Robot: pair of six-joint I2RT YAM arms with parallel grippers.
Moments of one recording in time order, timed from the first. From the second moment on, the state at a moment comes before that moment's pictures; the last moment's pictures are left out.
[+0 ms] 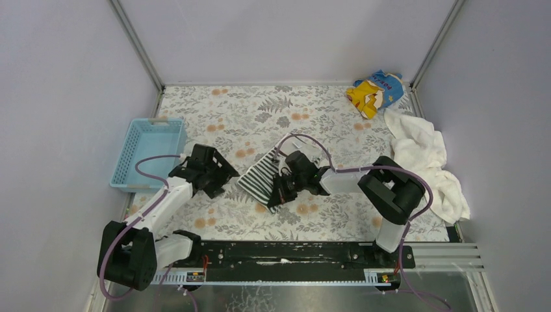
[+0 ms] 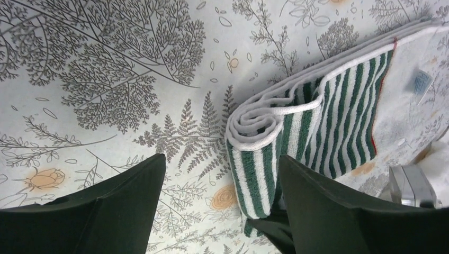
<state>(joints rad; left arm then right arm) -0.25 1.14 0.63 -0.50 0.05 -1.03 0.87 1.78 0.86 0.07 -0.51 0.58</state>
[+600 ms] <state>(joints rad) -0.33 1.27 0.63 -0.46 0.14 -1.05 0.79 1.90 0.77 0.41 -0.76 0.86</state>
